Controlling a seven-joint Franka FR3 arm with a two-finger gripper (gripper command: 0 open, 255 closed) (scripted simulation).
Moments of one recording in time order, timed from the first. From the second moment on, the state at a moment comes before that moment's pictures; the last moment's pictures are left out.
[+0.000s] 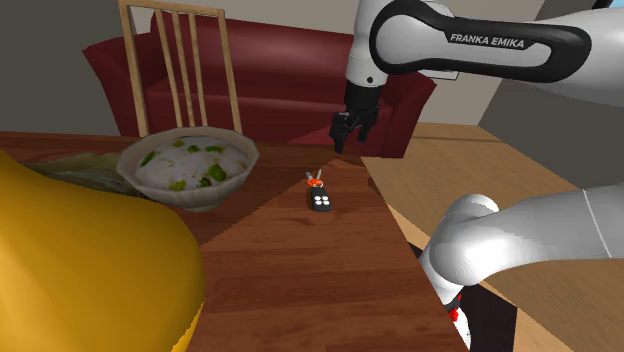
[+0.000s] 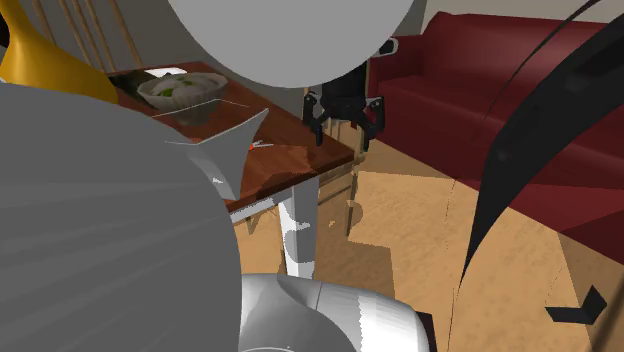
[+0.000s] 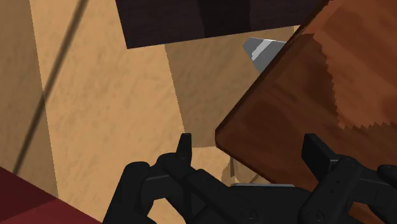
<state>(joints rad) 0.00 -0.78 0.05 -2.40 -0.01 1.64 0.15</state>
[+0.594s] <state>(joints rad) 0.01 -0.82 0.21 -2.35 0.14 1.54 0.45</state>
